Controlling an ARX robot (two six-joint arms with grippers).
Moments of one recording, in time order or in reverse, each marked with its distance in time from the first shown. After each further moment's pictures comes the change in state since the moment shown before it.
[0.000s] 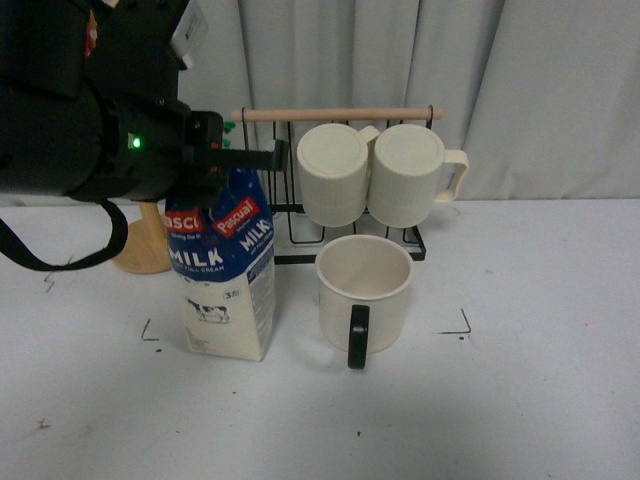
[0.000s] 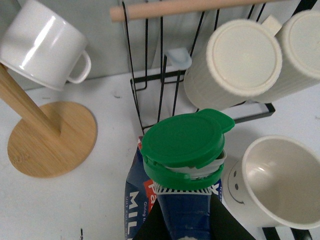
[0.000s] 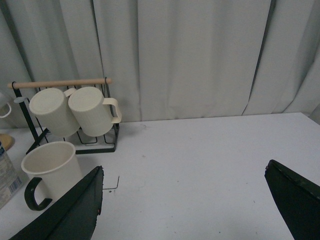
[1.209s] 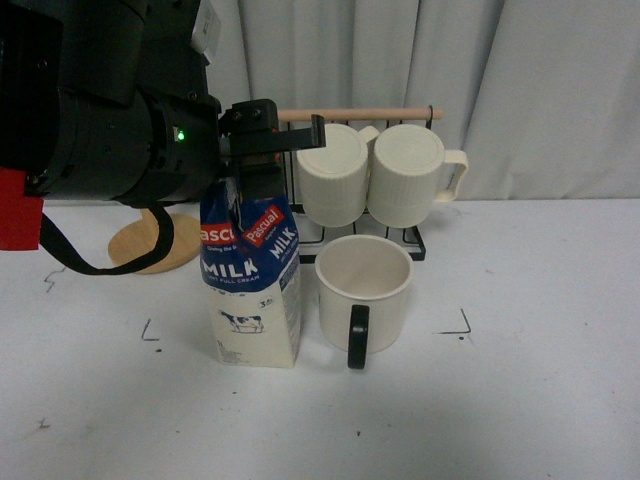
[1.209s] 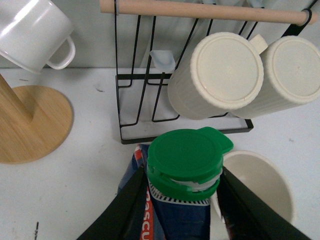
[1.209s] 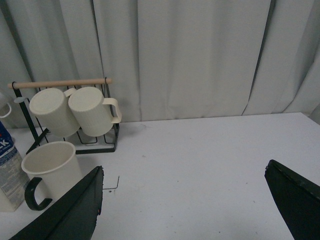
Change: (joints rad) left arm -0.060 0.027 0.021 0.013 -0.049 -0.195; right arm 0.000 0.000 0.000 0.000 0.000 0.000
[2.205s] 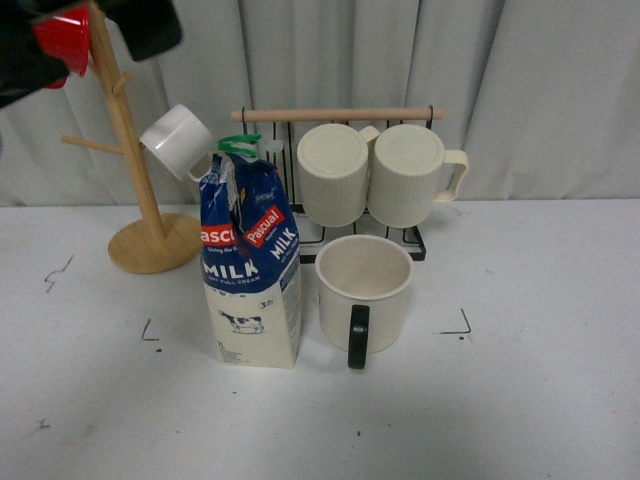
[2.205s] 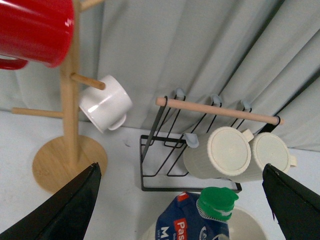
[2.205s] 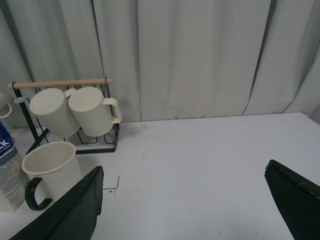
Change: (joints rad) left arm 0.131 -0.331 -0.176 0.092 0.037 -0.052; right arm 0.000 0.000 0.000 0.000 0.000 0.000
